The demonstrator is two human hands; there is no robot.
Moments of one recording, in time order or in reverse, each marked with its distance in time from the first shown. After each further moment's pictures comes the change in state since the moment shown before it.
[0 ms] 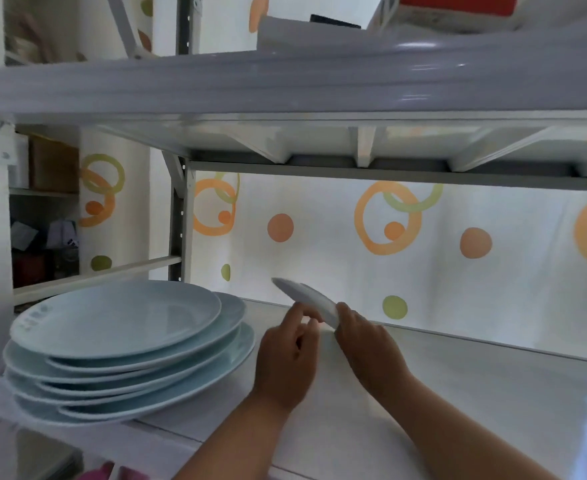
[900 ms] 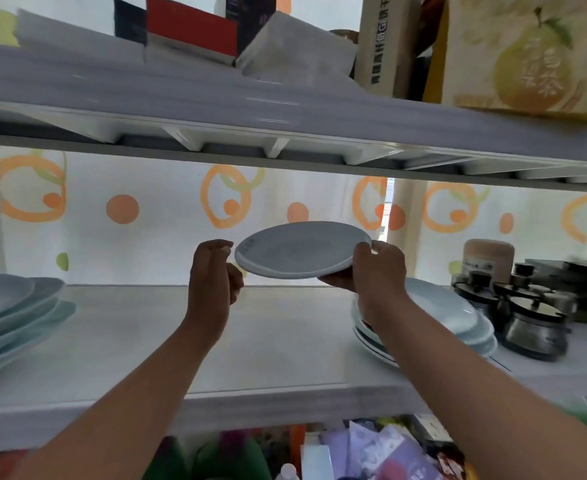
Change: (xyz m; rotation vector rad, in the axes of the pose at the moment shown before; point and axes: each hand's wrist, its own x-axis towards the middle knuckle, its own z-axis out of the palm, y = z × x) left_hand -0.006 0.158 0.070 -0.701 -0.102 -0.474; right_hand -0.117 0.048 -0.237 0.937 0.606 0.652
